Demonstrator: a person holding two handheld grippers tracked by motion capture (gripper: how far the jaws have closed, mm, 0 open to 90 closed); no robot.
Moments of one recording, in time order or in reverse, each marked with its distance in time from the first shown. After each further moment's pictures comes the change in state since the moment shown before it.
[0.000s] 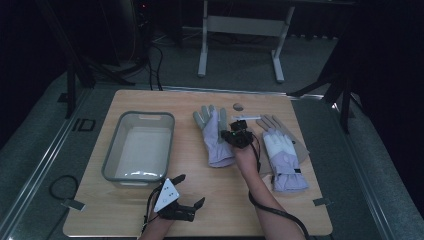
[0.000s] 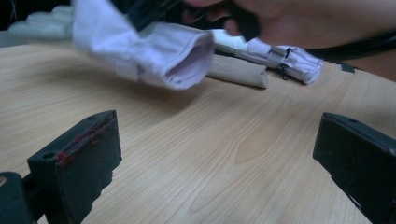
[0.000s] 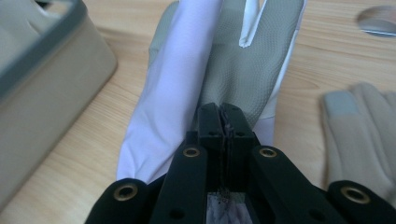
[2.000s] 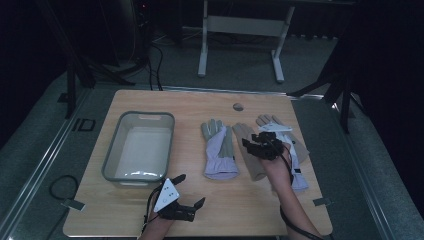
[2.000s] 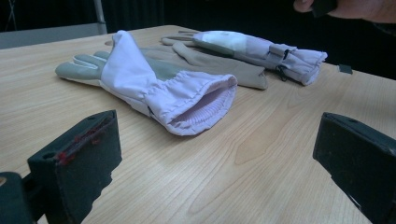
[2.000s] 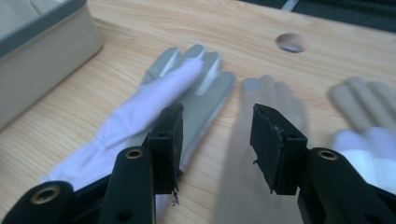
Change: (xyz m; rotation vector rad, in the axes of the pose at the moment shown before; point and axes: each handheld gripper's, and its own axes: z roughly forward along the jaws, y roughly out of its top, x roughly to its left) left arm 0.000 0.000 0.000 -0.007 -0.008 0.001; right arm -0.029 -0.024 -0.089 -0.064 -0.080 -0.160
